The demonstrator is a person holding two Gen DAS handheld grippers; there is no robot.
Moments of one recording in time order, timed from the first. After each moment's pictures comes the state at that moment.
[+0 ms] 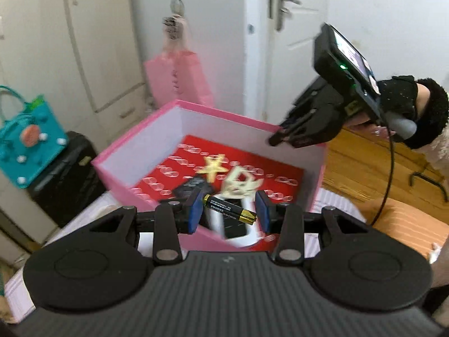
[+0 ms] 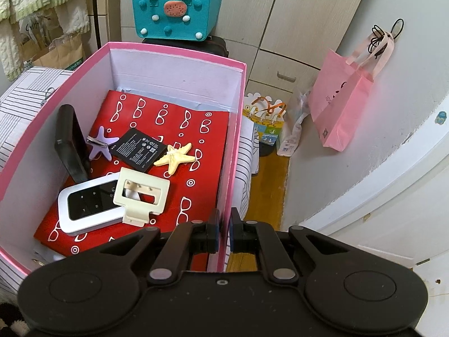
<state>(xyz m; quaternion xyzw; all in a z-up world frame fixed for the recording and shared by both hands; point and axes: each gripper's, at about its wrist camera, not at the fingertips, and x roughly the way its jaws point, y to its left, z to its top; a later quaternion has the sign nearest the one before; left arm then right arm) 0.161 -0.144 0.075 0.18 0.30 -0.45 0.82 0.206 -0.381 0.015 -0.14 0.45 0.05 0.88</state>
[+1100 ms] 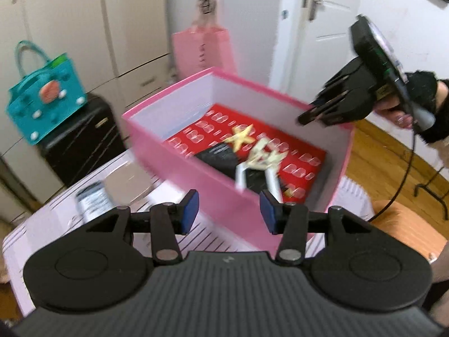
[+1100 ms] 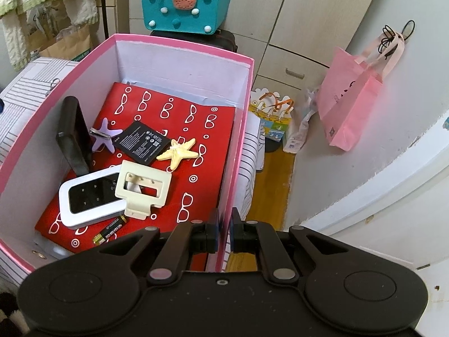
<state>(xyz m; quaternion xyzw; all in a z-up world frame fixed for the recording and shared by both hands) 0.172 -0.091 0.061 0.14 0.36 -0.39 0.84 0.213 -0.381 0.014 -0.15 0.47 0.07 0.87</state>
